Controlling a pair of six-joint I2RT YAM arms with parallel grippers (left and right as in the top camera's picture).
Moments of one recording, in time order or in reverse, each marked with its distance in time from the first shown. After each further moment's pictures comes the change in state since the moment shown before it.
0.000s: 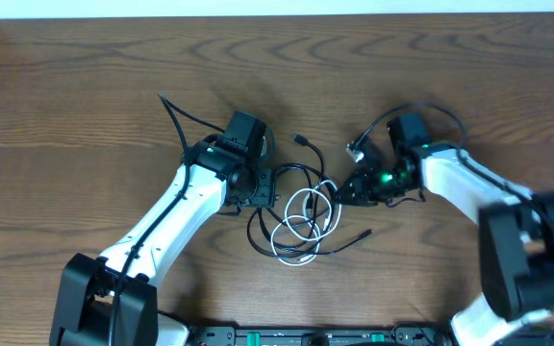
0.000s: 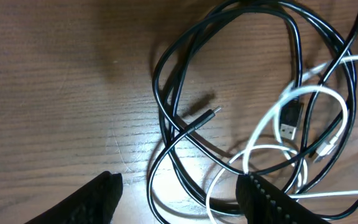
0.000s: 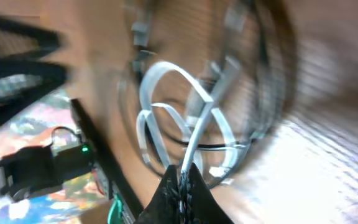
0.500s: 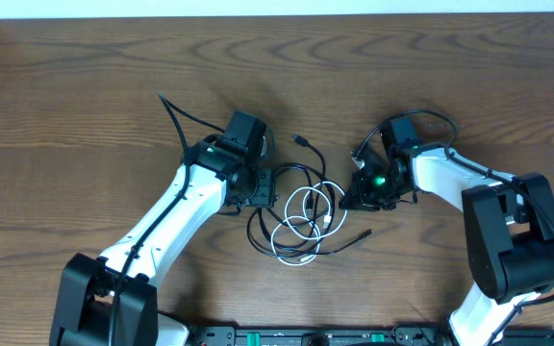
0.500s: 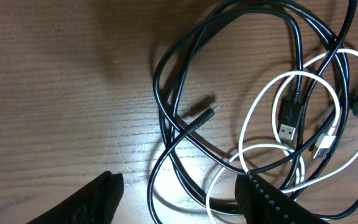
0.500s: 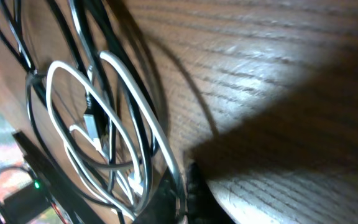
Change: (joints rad) left arm 0.000 0.000 0.000 0.000 0.000 0.000; right arm 0.017 0.112 0.001 0.020 0.219 0.143
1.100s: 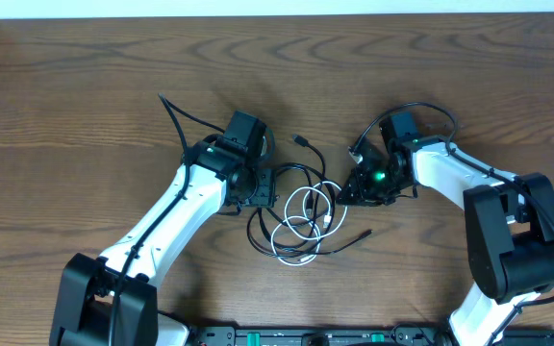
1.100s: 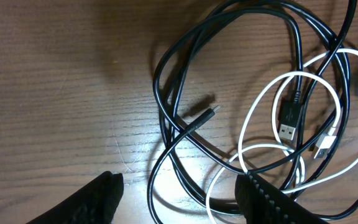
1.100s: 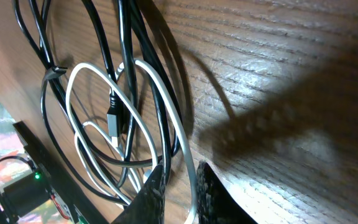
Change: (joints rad) left arm 0.000 0.000 0.000 0.000 0.000 0.000; right arm 0.000 0.000 0.050 -0.051 -0.011 -0.067
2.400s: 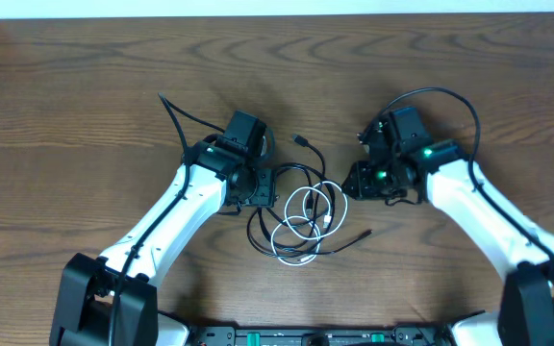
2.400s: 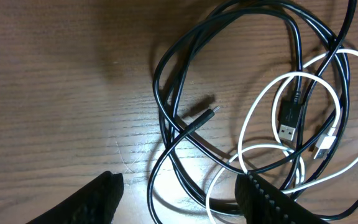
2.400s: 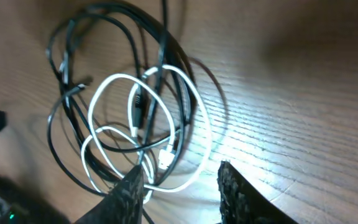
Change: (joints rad) left arm 0.000 0.000 0.000 0.001 0.000 0.000; right arm 0.072 -0.289 0.000 -0.091 0.277 0.152
